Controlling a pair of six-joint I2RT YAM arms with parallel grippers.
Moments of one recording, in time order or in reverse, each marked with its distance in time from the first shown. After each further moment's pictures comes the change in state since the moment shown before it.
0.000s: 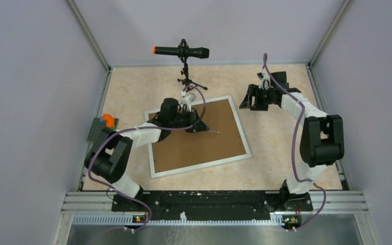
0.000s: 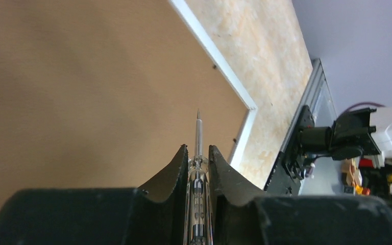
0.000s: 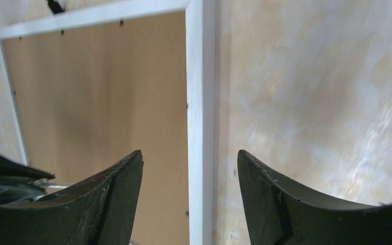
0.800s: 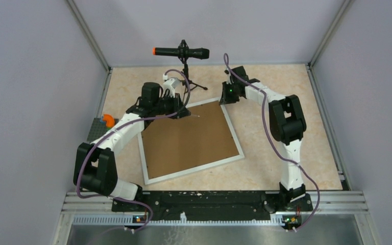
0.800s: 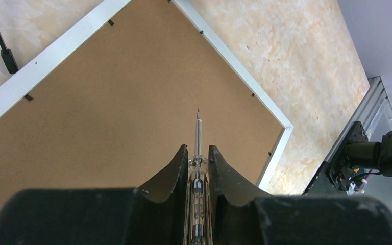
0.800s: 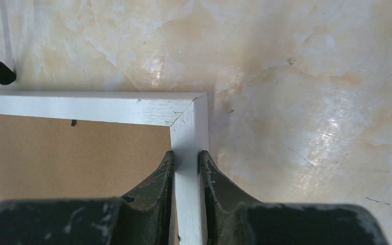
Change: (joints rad) left arm 0.148 -0.142 0.204 -0.433 -0.074 0.271; right arm 0.238 0.411 0.396 -0.014 0.273 0.060
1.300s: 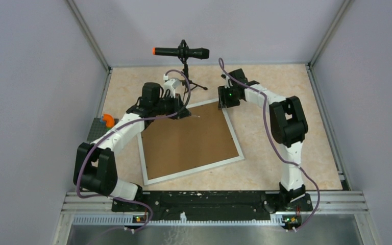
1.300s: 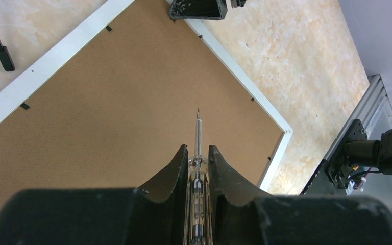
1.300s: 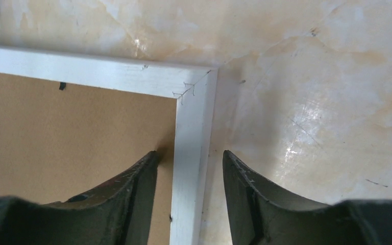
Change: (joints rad) left arm -0.007 -0.001 0.001 -0.008 0.000 0.000; right arm 0.042 -0.052 -0.069 -0.026 -0.013 -0.140
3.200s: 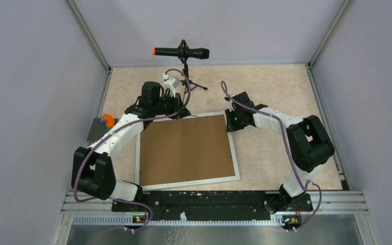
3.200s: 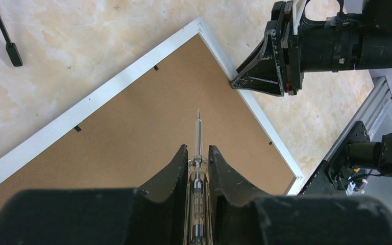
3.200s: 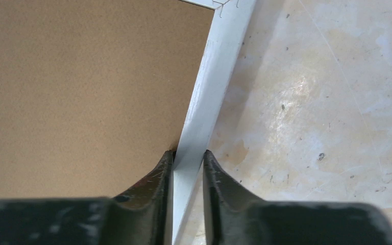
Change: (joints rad) left arm -0.019 -0.038 0.027 -0.069 -0.043 0.000; right arm 0.111 -0.412 -0.562 0.103 0.093 0.033
